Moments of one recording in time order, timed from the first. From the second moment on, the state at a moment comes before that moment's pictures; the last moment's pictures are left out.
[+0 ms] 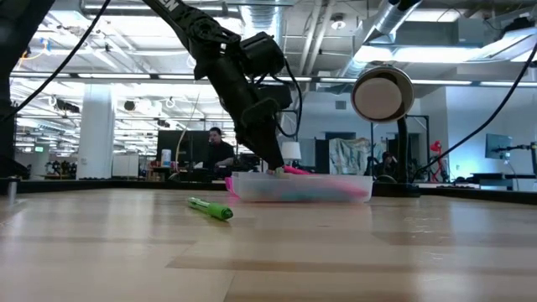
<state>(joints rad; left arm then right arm) 0.26 1.90 1.26 -0.30 0.07 0.07 0.51 1.42 1.51 -1.45 0.84 1.18</state>
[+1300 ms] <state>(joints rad) -0.05 0.93 0.88 -0.78 0.01 -0.13 0.24 1.87 1.29 -0.20 0.22 0.74</state>
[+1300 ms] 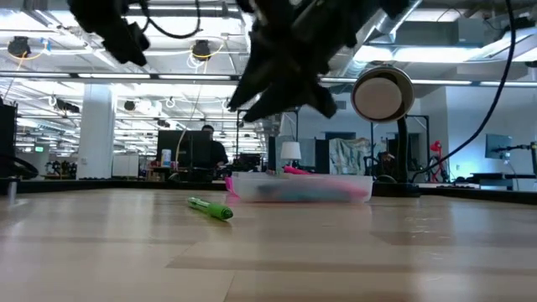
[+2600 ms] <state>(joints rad) -0.12 0.56 0.58 -0.55 -0.17 -0.27 0.29 2.27 1.63 -0.47 0.30 0.92</state>
